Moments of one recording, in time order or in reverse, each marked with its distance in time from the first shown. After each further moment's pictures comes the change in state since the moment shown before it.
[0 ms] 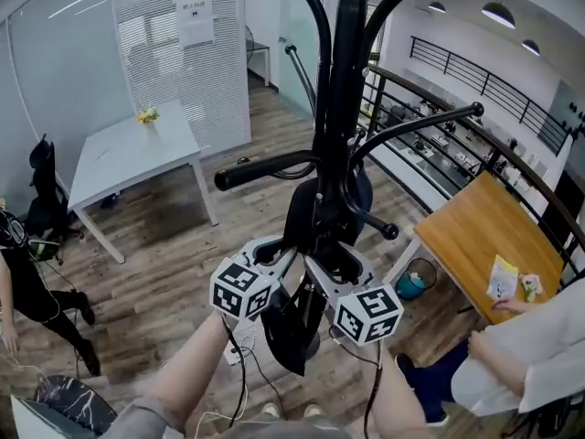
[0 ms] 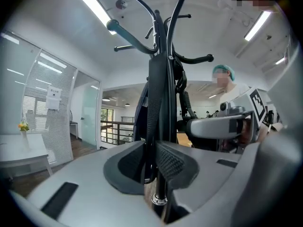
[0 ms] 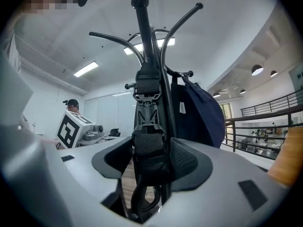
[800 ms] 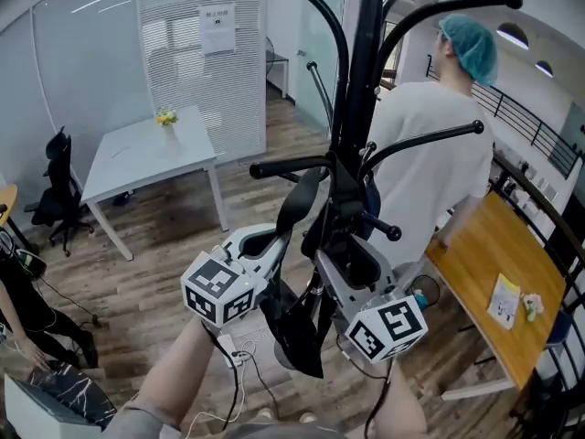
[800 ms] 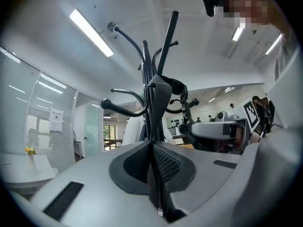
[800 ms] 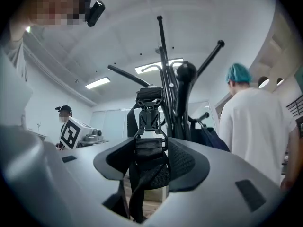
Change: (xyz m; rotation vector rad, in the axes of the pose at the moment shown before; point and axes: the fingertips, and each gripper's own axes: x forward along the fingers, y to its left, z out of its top) left arm -0.068 -0.013 0.103 0.114 -0.175 0.042; right arm -0.035 0.041 0.095 -0.066 -0.225 0.088
